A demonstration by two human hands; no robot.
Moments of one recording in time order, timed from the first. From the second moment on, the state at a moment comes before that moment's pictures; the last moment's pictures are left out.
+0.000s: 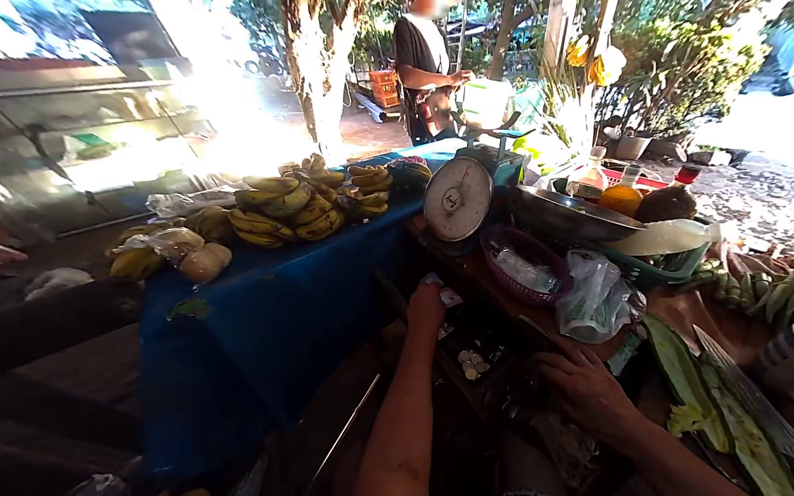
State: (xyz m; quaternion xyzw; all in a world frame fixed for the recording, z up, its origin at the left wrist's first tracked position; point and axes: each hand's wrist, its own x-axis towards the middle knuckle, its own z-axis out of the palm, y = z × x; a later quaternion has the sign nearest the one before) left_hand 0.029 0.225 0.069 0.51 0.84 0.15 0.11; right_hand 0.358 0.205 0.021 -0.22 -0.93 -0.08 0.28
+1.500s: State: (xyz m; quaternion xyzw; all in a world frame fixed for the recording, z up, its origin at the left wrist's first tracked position) left_hand 0.028 0.226 0.068 0.50 0.84 0.14 0.12; right_hand 0.356 0.204 0.021 -0.21 -0.93 -0.08 0.28
